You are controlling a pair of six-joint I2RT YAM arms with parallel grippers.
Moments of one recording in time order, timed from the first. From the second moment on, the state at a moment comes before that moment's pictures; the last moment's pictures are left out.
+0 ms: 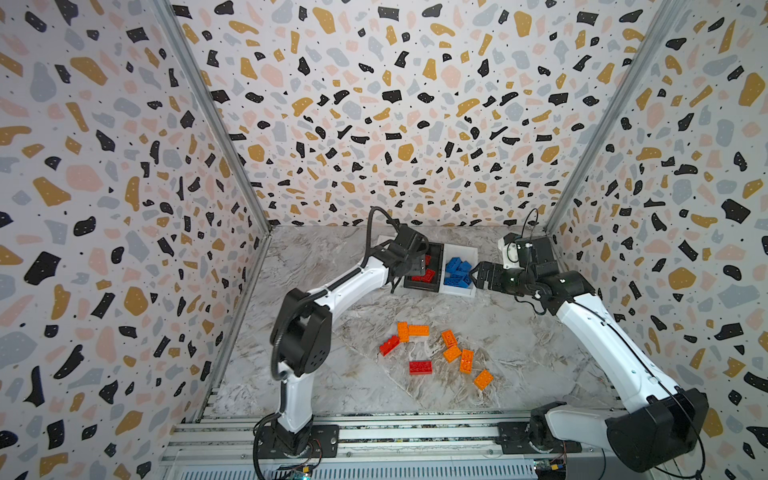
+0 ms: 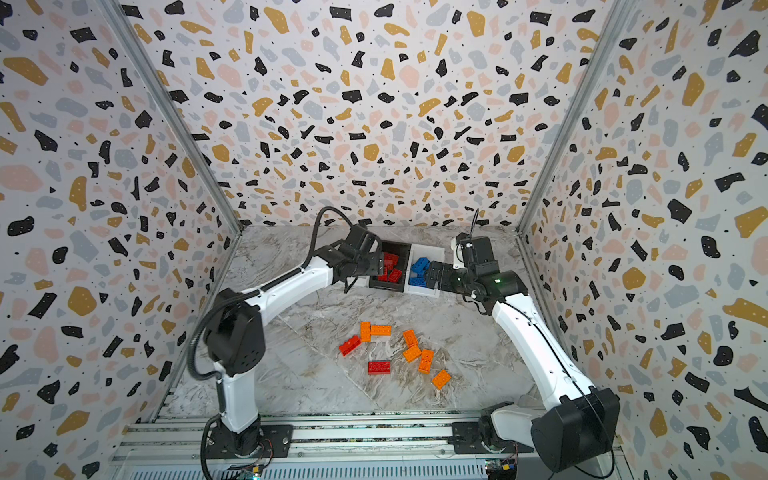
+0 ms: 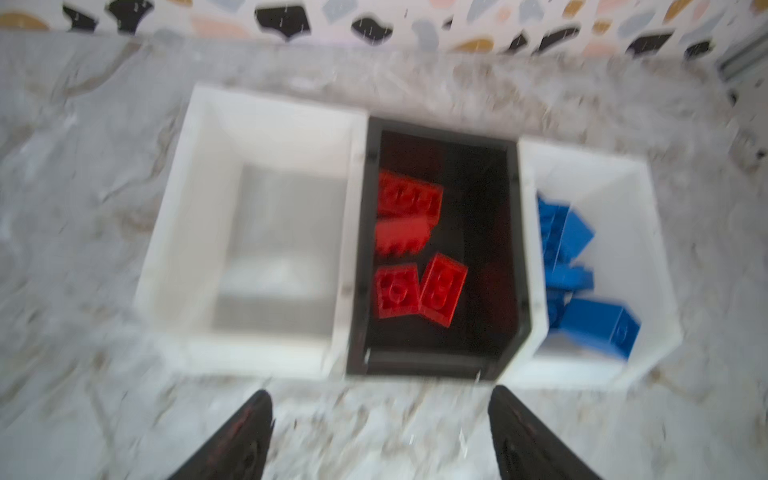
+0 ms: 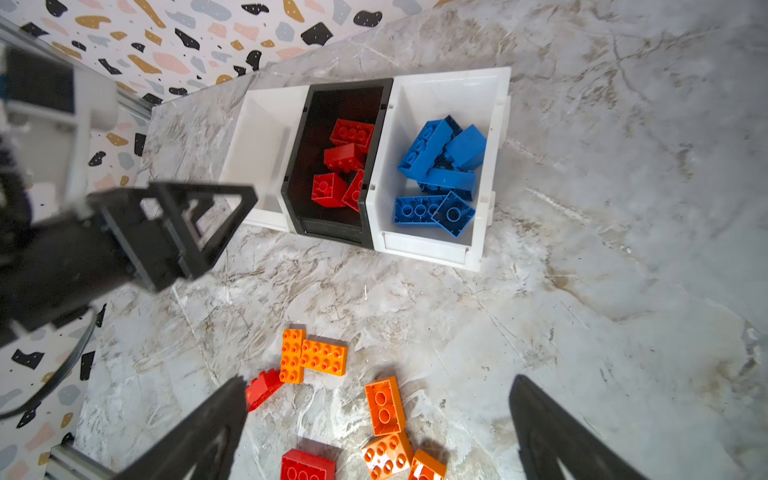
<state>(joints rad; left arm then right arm) -0.65 1.84 1.50 -0.55 -0.21 -0.47 0.30 1.26 1.20 -0.73 -0.22 0.39</state>
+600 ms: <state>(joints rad) -0.87 1.51 0.88 -0.48 -0.22 -0.38 0.33 1.23 1.12 -0.72 -0.32 0.33</state>
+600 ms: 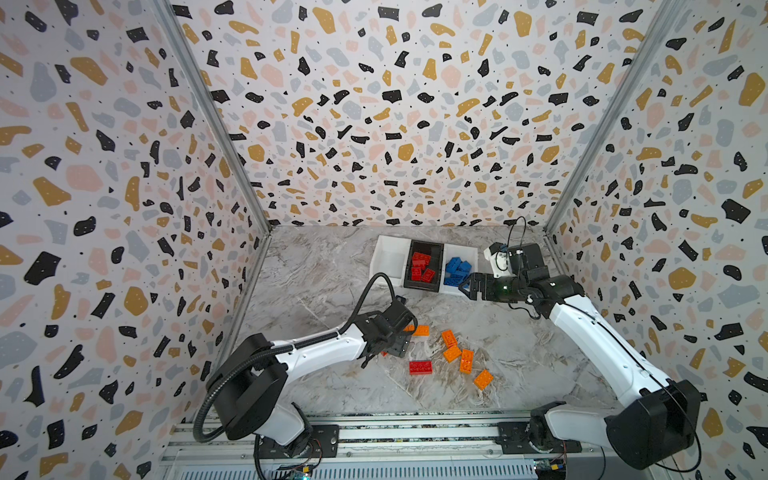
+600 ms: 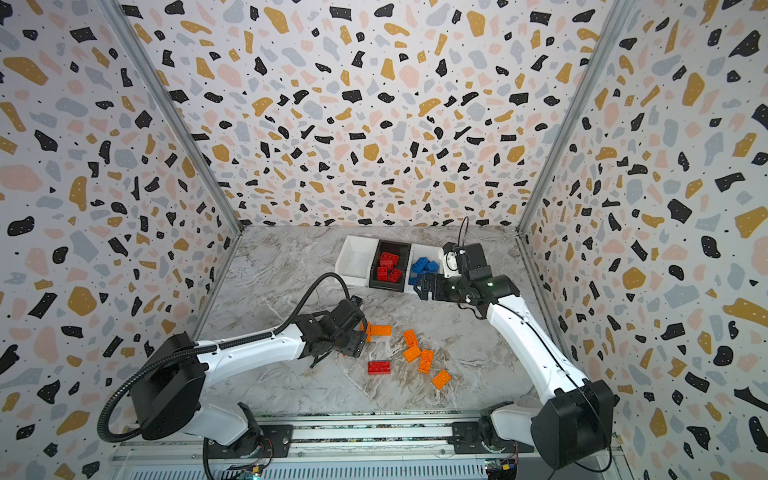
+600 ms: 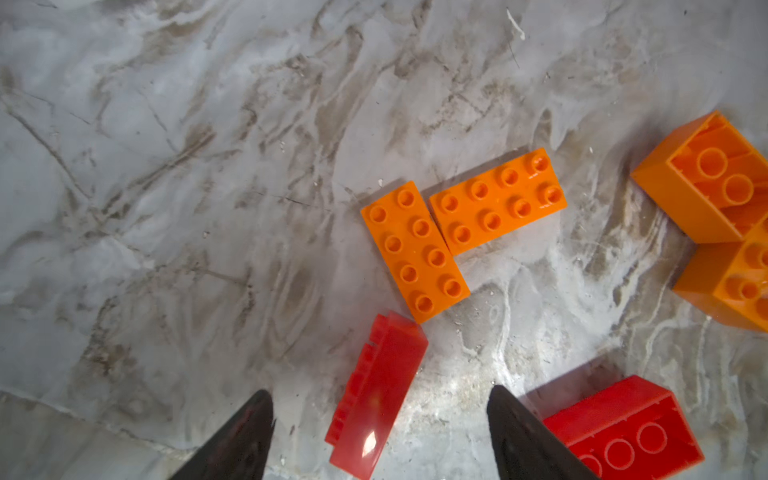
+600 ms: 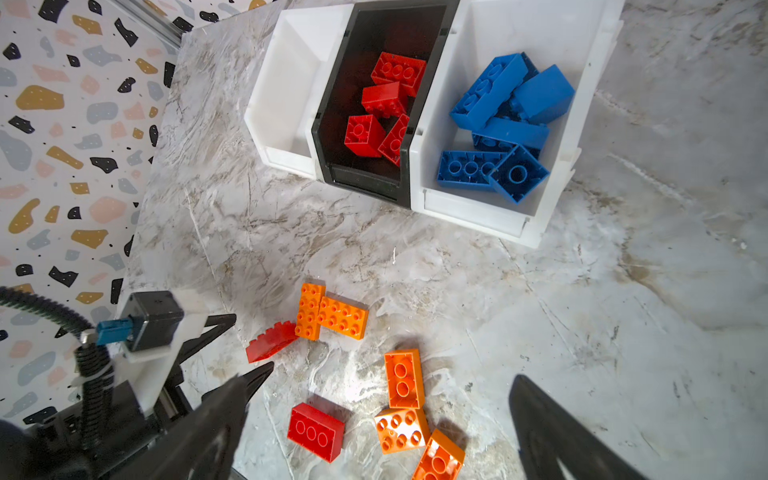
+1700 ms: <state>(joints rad) -0.73 1.97 1.59 -0.59 -0.24 -0.19 0.29 1.10 1.08 -0.76 -0.22 0.38</state>
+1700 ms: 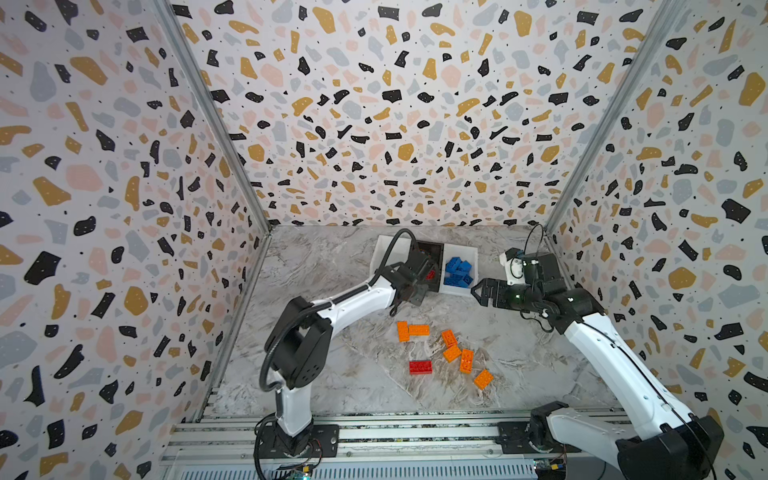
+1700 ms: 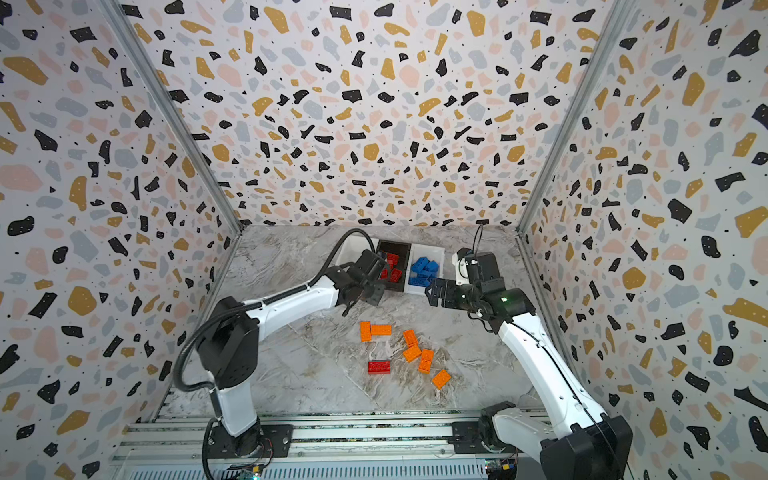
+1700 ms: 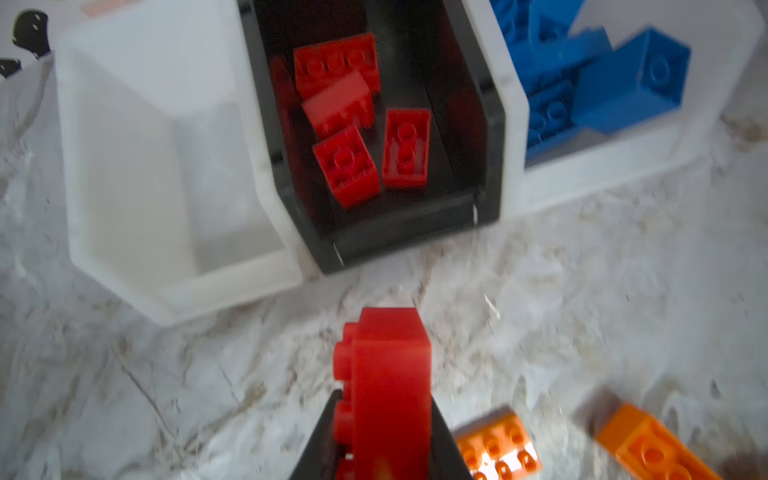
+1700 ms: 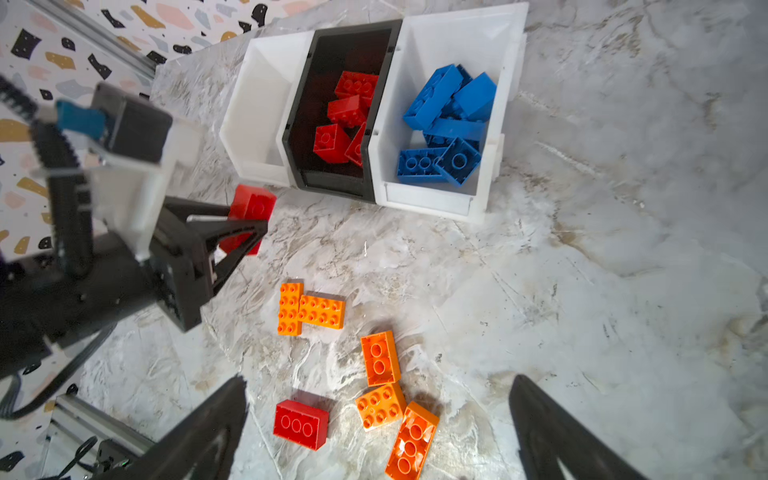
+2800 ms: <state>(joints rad) -0.67 1.90 1.57 -0.51 -0.19 -0.26 0.26 1.19 1.15 -0.73 -0.22 0.43</state>
